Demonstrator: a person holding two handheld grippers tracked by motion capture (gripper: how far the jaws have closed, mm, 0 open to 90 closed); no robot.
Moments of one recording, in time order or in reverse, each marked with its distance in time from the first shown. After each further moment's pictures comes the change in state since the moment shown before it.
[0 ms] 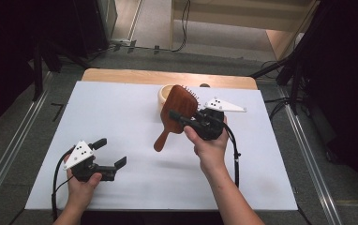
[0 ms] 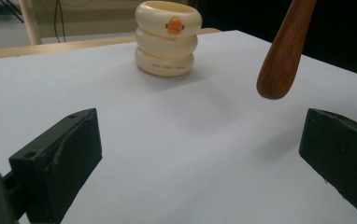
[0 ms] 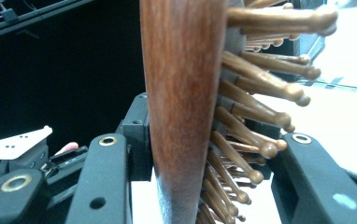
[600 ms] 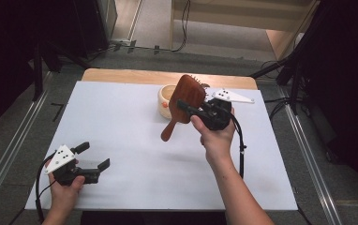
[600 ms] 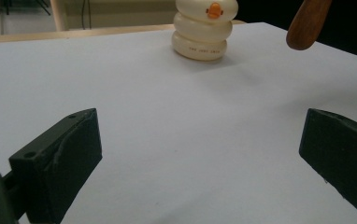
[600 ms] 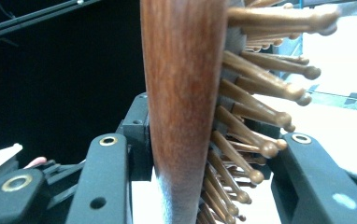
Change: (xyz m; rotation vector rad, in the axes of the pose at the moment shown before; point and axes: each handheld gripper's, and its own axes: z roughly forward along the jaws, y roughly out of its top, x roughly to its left) left arm 0.028 -0.016 -0.033 0.012 0.080 -0.028; right arm -0.017 0.020 -0.006 -0.026 -0.061 -0.014
